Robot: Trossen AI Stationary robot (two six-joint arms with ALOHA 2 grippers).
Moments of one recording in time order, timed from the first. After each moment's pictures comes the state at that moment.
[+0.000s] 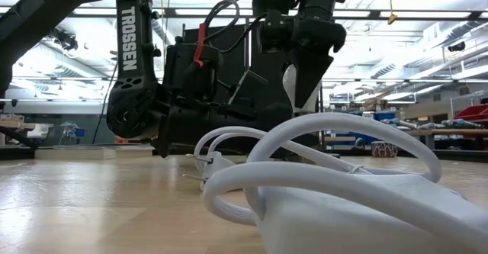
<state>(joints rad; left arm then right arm) -0.06 2.36 0.93 1.37 -0.34 -0.03 -0.06 1.85 1.42 -0.91 -0.07 -0.04</state>
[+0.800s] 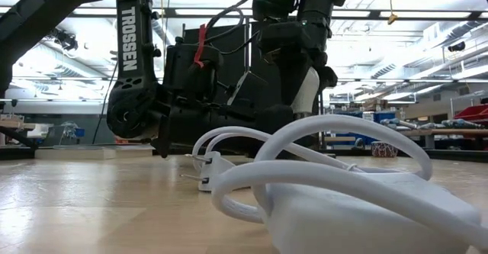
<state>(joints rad) -0.06 2.36 0.93 1.37 -0.39 -0.03 -0.10 1.85 1.42 -0.90 -0.07 0.54</state>
